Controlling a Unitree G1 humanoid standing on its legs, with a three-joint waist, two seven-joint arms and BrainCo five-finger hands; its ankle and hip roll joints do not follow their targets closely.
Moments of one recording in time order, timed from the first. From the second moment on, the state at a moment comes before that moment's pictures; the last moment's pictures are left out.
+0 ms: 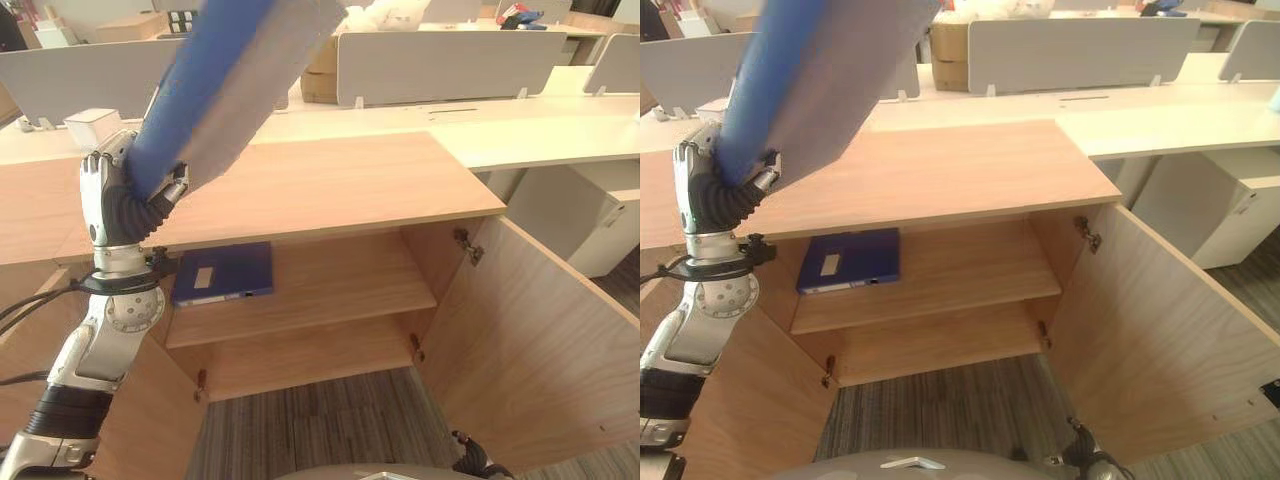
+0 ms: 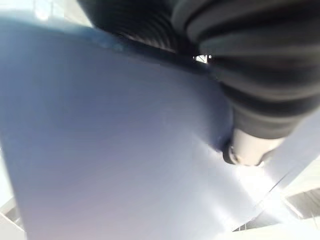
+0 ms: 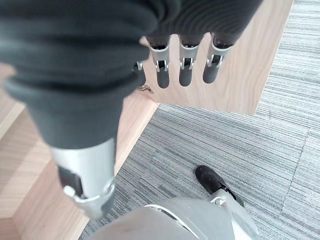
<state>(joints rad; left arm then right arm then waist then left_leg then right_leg) -0.15 0.67 0.01 -0.14 0.22 -0.26 0.40 0.10 -0.28 0.39 1.07 -0.17 -0.10 0.01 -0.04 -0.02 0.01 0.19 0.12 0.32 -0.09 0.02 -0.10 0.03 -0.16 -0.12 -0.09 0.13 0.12</state>
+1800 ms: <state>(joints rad) 0.26 0.60 -0.07 -0.24 -0.93 -0.15 -0.25 -0.31 -0.62 0.30 -0.08 0.53 -0.16 0.18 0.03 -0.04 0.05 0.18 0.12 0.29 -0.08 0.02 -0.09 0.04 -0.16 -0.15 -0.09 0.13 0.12</state>
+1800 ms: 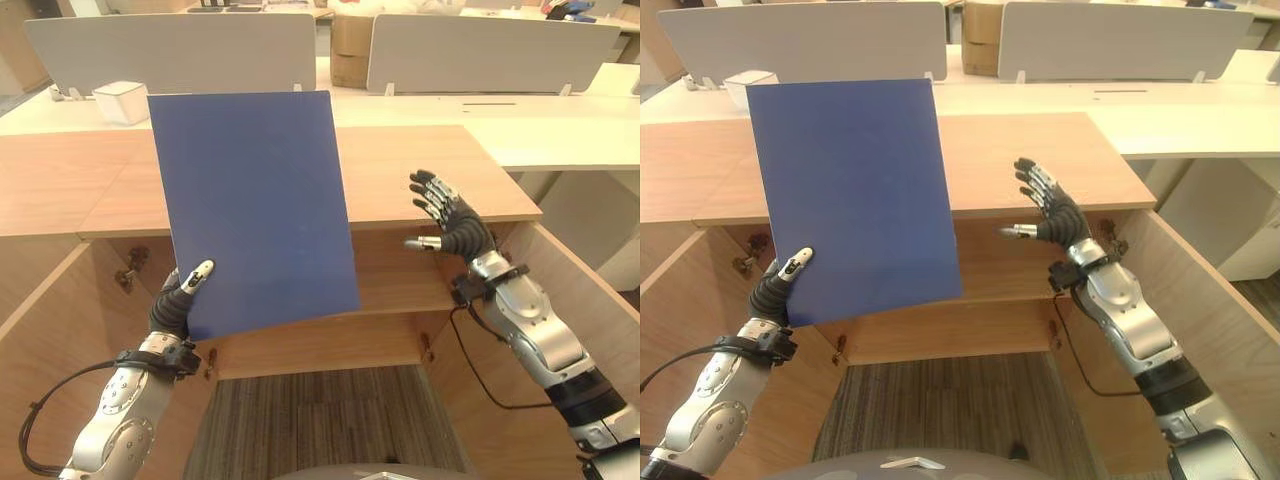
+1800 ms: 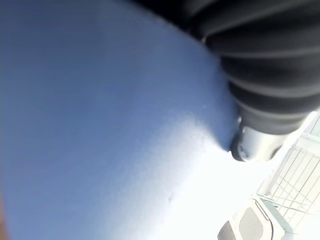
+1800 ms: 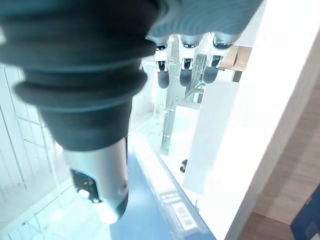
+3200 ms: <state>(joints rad) 0.12 0.74 -0.17 -0.21 -0.89 -0.17 -0.27 -0.70 -0.62 0.70 0.12 1.04 0.04 0.25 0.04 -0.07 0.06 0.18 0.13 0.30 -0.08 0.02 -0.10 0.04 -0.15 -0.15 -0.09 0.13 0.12</state>
